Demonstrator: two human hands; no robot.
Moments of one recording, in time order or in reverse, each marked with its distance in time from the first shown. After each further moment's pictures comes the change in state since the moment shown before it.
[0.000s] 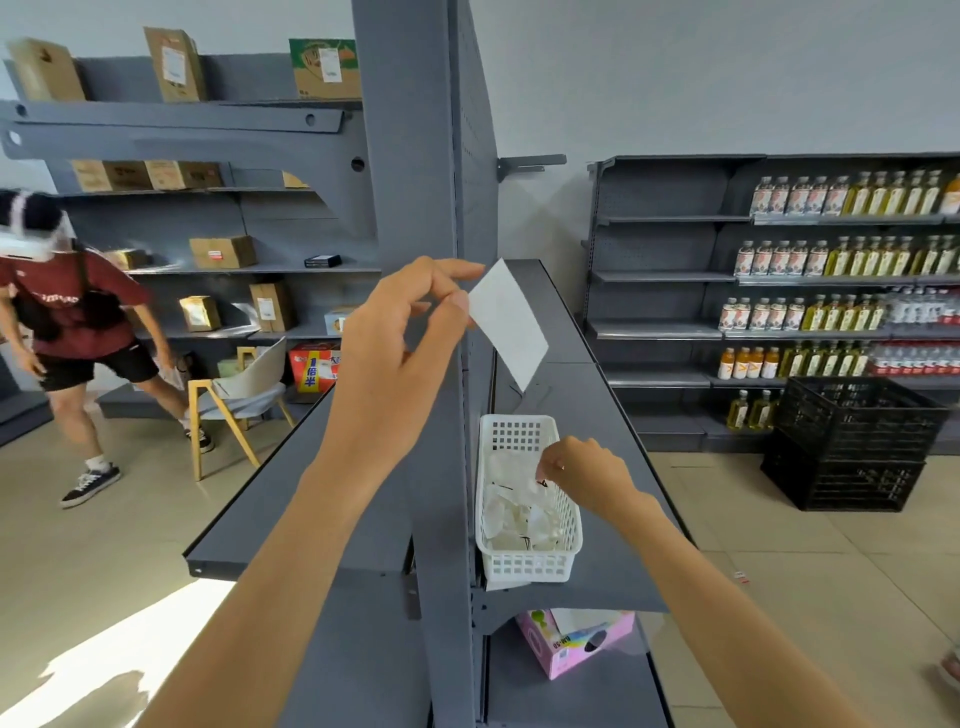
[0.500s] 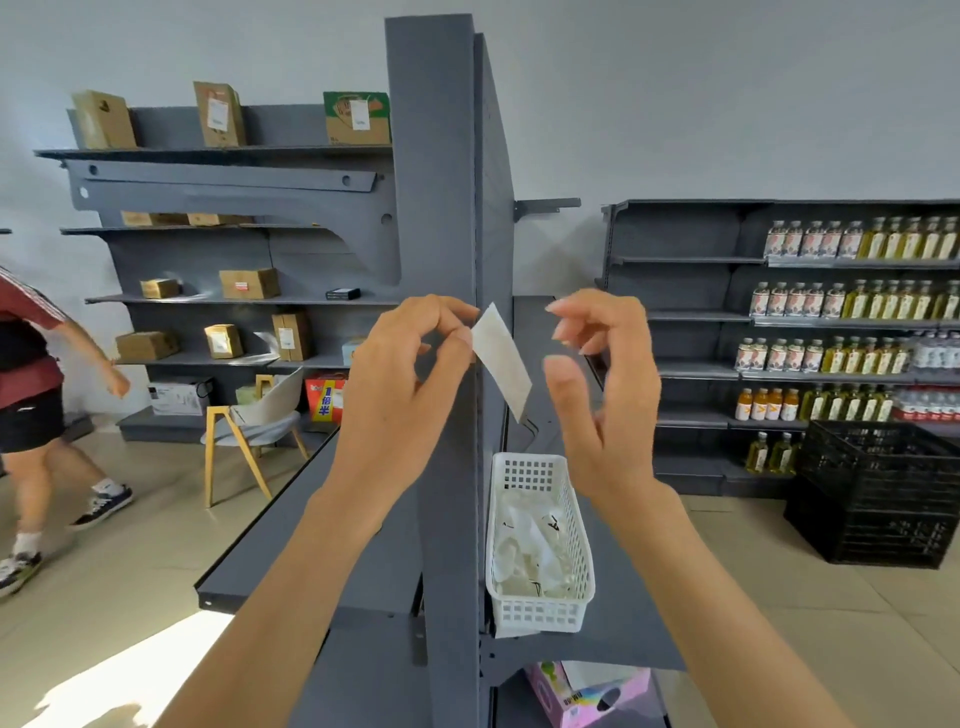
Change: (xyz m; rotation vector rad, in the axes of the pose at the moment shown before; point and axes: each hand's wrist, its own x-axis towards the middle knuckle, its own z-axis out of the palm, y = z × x) left_hand 0.007 -0.002 -0.008 0.130 0.047 -0.004; right_hand -0.081 -0.117 -0.138 0.710 1.010 -0.781
